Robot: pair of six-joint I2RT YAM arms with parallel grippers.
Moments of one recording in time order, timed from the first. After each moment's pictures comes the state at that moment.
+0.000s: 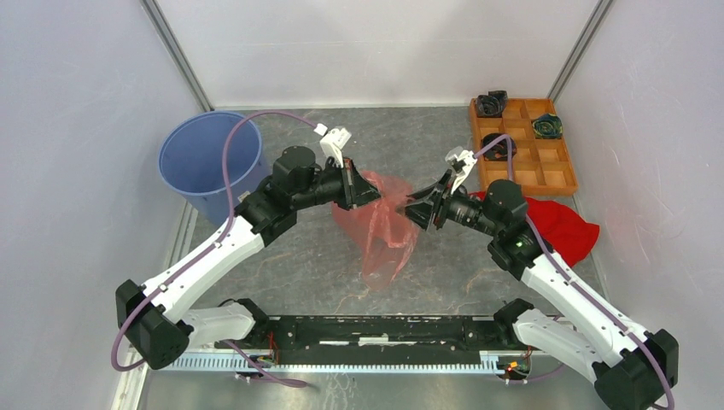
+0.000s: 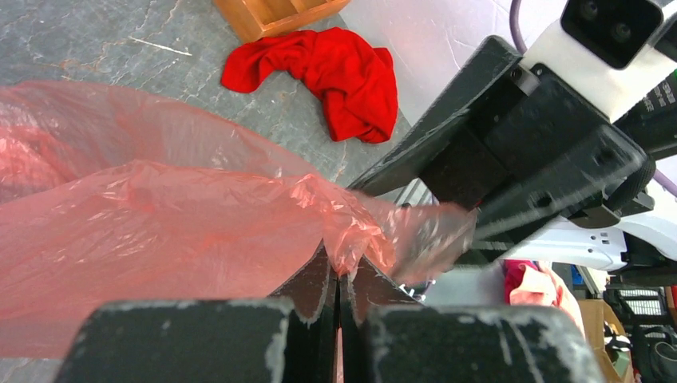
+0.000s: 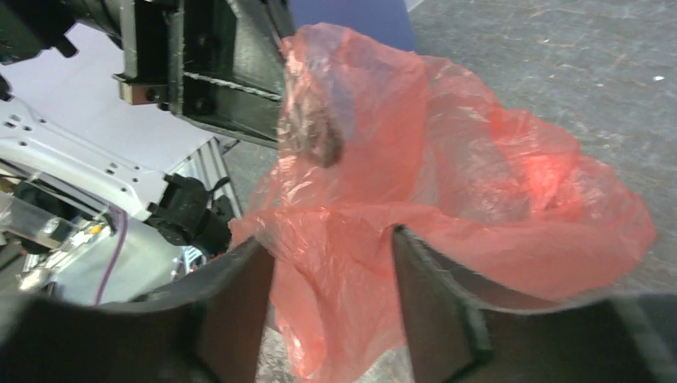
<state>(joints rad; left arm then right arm) -0.70 1.17 1.08 -0.17 0.39 -0.62 0.56 0.89 0.69 0.16 -0.54 0.41</state>
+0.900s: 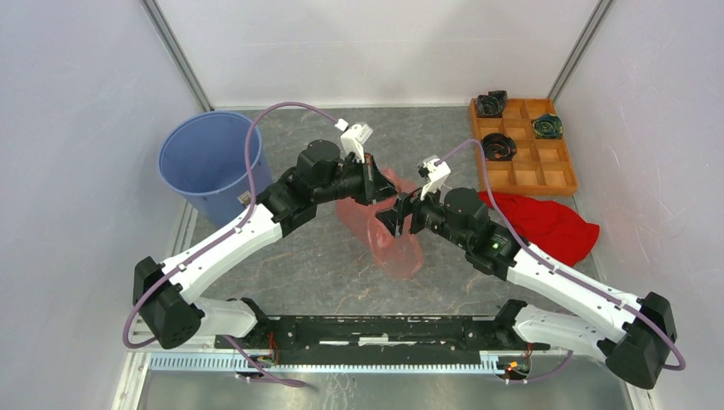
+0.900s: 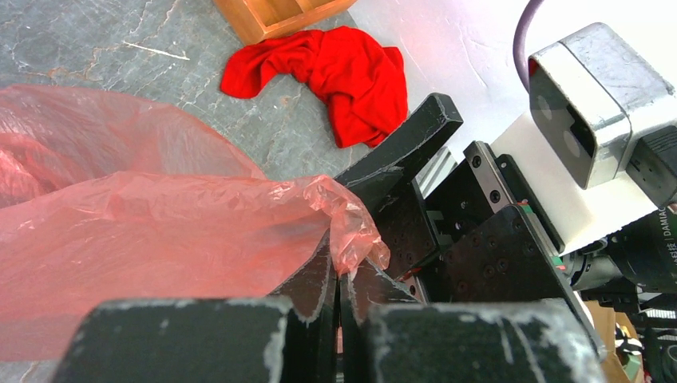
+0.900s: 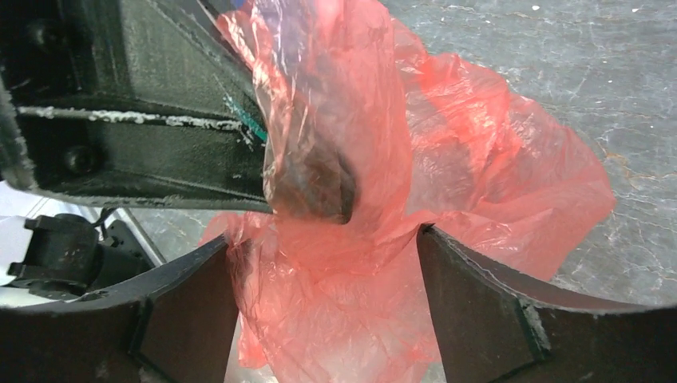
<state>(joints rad) -0.77 1.30 1.17 -0.17 0.31 -0.62 0.84 1.00 0.77 0.01 0.02 0.37</state>
